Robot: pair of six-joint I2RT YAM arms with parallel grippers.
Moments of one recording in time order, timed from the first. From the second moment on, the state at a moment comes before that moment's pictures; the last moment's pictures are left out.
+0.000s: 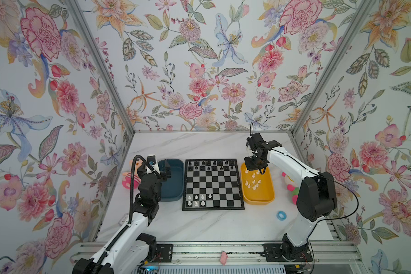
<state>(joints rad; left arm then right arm) -0.28 0.90 0.41 0.37 -0.43 0.03 0.37 1.80 1.48 -0.94 0.09 0.14</state>
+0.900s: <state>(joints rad) -0.28 0.94 0.42 0.37 -0.43 0.05 0.31 1.97 1.48 -0.79 0.01 0.13</state>
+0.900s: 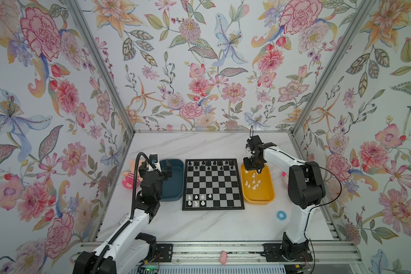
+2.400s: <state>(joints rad) -0.28 0.92 0.42 0.37 -0.43 0.05 0.37 1.89 1.52 -0.87 0.06 0.13</state>
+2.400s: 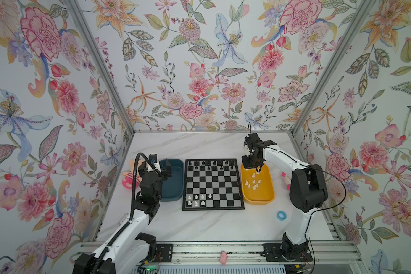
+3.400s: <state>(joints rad) -0.28 0.79 0.39 0.38 -0.35 0.01 0.95 1.84 1.54 -1.04 0.03 0.28</state>
